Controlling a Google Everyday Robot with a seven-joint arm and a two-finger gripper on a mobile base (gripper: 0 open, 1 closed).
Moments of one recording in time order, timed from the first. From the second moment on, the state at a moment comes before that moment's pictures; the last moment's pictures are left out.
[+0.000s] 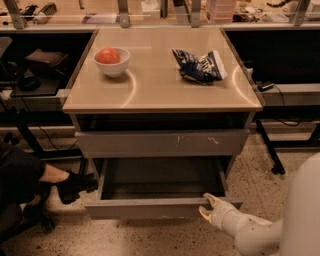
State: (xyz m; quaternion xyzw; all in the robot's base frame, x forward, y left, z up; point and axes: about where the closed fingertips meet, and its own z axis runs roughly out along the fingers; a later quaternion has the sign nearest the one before) arm 0.495 -0.184 0.427 -0.50 0.76 -0.04 0.41
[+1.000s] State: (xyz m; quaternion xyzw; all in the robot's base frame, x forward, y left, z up) arm 0.474 -0.184 0.431 -0.50 0.76 -0.04 0.41
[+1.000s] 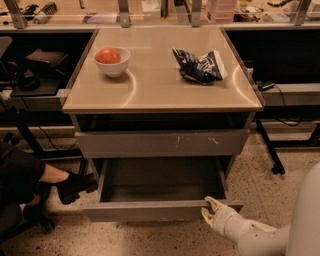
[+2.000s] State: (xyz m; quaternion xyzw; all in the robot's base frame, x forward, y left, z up) arm 0.449 -0.177 0.430 -0.50 0.76 -0.02 0.42
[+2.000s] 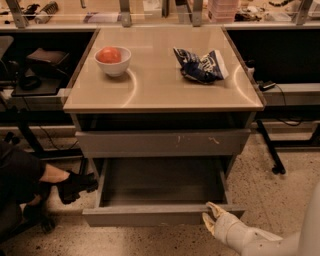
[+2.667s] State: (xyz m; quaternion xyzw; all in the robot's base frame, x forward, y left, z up) arm 0.450 -0.177 0.436 -0.50 0.76 -0.02 0.42
